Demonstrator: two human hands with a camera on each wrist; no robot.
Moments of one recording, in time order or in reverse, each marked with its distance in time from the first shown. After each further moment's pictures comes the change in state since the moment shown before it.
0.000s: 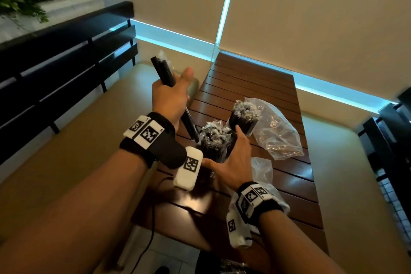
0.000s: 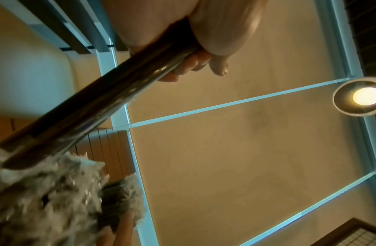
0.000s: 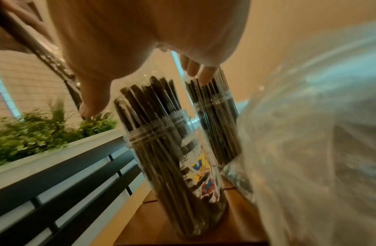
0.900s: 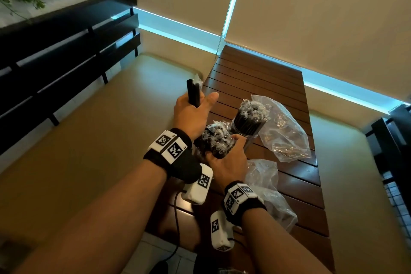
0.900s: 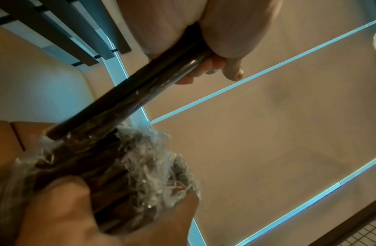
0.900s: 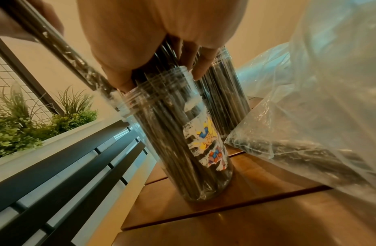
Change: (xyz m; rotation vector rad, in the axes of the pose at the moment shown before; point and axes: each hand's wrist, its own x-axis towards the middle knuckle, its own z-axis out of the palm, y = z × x) left_hand 0.002 -0.051 0.015 0.294 -0.080 0.114; right_hand 0.014 -0.010 0.038 0.135 0.096 0.261
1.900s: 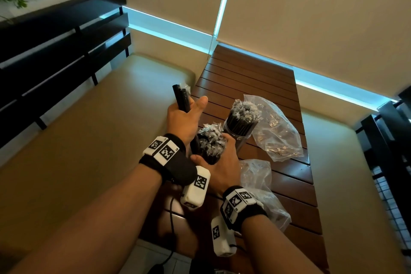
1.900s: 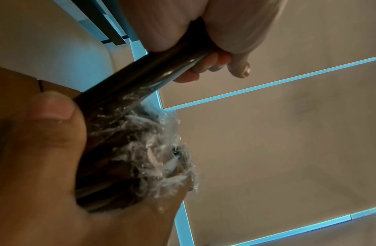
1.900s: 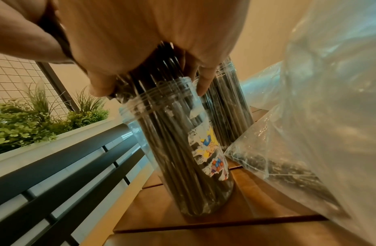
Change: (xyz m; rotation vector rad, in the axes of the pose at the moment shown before) left_hand 0.007 -0.026 0.013 -0.192 0.057 -0.119; right_hand 0.001 0.008 -0.007 0.021 -0.125 -0.123
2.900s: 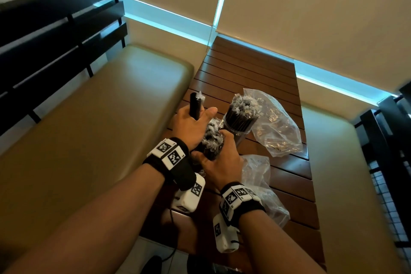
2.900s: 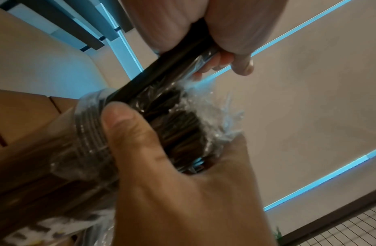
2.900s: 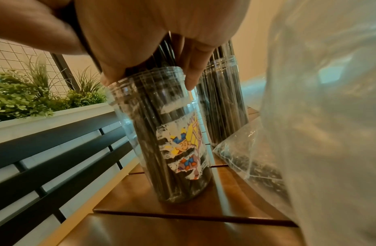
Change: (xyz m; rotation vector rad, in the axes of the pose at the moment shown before) left_hand 0.002 -0.031 0.002 0.301 -0.137 0.039; right_hand 0.007 0.007 0.001 -0.124 0.043 -0.017
